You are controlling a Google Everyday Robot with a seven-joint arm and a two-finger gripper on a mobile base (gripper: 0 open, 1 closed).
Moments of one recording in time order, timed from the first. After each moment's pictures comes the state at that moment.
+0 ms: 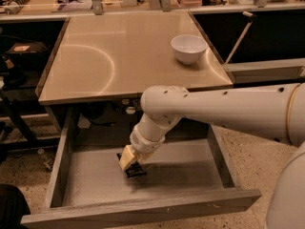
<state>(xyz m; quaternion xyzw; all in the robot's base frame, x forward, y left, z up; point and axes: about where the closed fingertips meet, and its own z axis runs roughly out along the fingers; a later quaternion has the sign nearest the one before) 0.476 0.053 0.622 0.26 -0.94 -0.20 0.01</state>
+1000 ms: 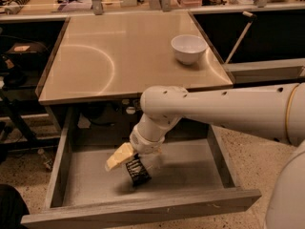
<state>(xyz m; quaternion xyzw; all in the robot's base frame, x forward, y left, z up) 0.476 0.054 0.622 0.26 -0.94 -0.20 0.01</state>
